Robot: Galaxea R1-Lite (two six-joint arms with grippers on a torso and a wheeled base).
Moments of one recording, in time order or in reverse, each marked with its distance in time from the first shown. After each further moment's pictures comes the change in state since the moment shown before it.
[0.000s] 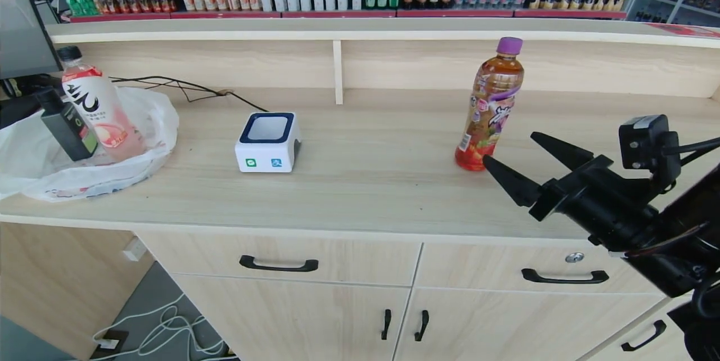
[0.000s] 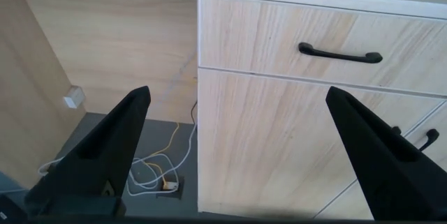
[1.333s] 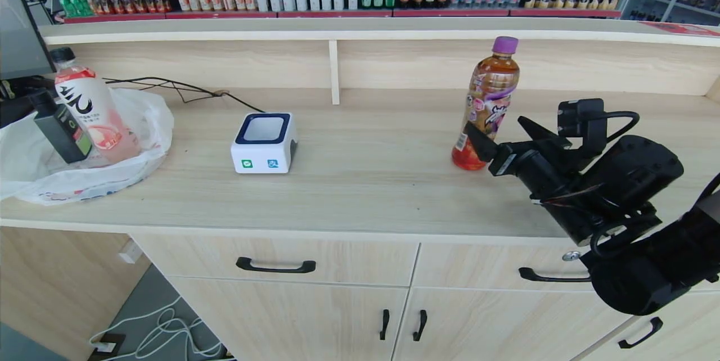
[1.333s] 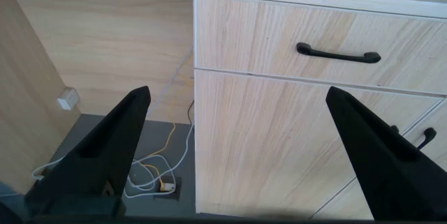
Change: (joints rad) left arm 0.001 0.000 0.000 0.000 0.000 0.003; right arm 0.009 0.244 -0.300 -0.001 -0.271 0.037
